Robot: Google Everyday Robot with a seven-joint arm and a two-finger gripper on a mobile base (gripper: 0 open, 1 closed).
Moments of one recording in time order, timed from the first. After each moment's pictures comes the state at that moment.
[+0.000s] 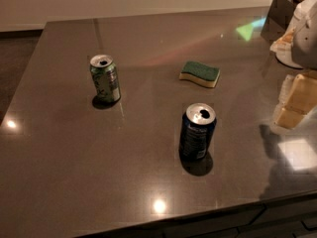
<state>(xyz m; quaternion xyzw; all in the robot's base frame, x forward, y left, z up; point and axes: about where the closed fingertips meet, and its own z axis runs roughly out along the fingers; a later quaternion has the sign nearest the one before) 0.438 -0.216 0.977 -0.60 0.78 -0.04 0.16</state>
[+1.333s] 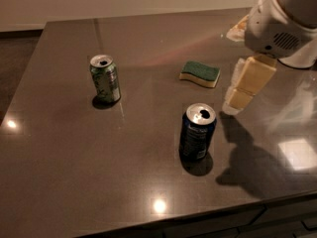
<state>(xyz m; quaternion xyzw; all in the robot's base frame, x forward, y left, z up) 0.477 -0.143 0.982 -0.63 0.74 0.02 0.22</state>
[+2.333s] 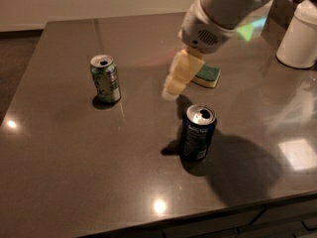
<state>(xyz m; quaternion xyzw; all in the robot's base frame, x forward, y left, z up) 0.533 -0.043 0.961 -0.62 0.74 0.07 0.25</state>
